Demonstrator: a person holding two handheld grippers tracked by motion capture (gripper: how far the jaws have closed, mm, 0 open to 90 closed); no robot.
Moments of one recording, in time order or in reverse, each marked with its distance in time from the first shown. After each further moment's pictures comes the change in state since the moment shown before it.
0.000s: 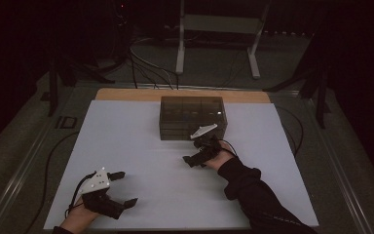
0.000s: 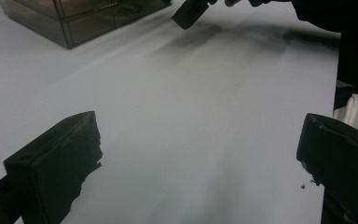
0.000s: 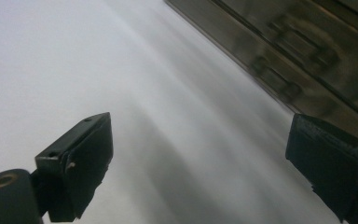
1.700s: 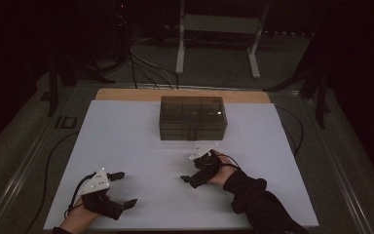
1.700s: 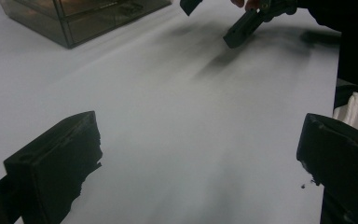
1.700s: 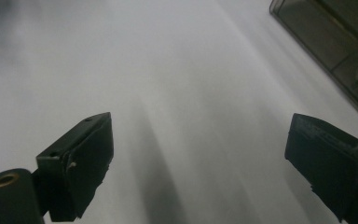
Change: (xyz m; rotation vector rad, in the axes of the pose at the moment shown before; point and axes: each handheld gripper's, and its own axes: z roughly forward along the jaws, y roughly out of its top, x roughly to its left) left arm -0.001 0.000 -0.001 0.004 0.003 0.007; right arm 0.036 -0.030 -0.018 -0.083 0.150 -0.249
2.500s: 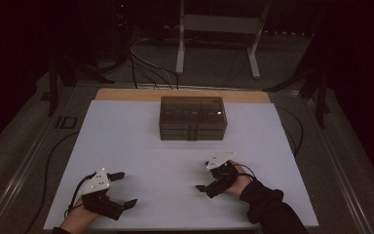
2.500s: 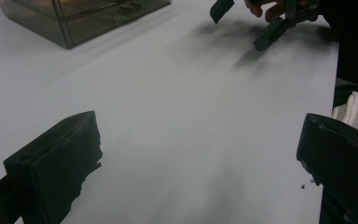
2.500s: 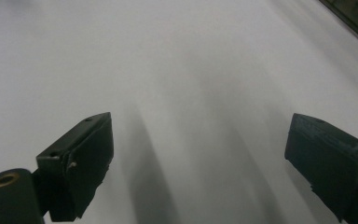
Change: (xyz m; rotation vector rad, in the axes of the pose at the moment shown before) left arm 0.000 0.000 0.000 -0.001 -0.002 0.002; right arm 0.001 -0.049 -0.027 0.004 0.021 0.035
